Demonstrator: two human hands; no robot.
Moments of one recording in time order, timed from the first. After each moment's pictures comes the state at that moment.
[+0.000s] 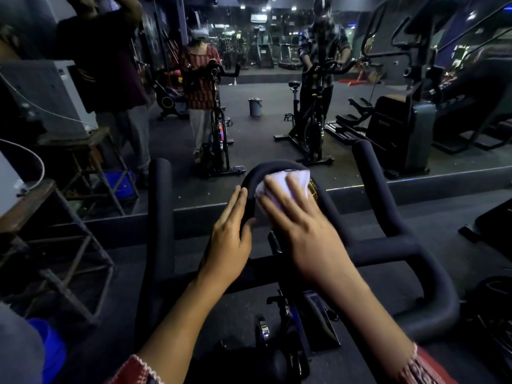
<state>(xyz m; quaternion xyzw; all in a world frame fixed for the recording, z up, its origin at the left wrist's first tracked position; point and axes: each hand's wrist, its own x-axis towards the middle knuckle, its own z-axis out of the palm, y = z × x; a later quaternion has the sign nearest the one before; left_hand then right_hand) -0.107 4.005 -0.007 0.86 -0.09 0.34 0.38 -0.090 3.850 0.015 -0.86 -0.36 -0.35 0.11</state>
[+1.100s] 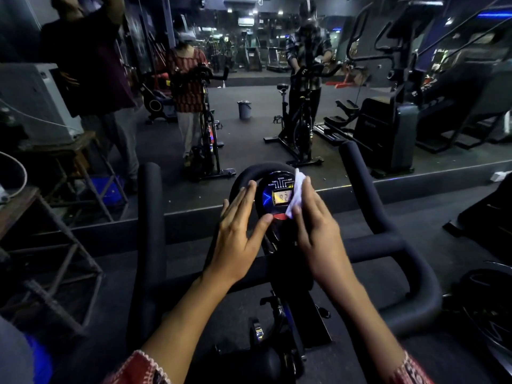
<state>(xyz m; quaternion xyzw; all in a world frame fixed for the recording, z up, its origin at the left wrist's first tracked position) -0.101 3.984 -0.001 0.84 -0.14 0.36 0.37 -0.096 3.837 0.019 -0.84 -0.20 -0.24 0.44</state>
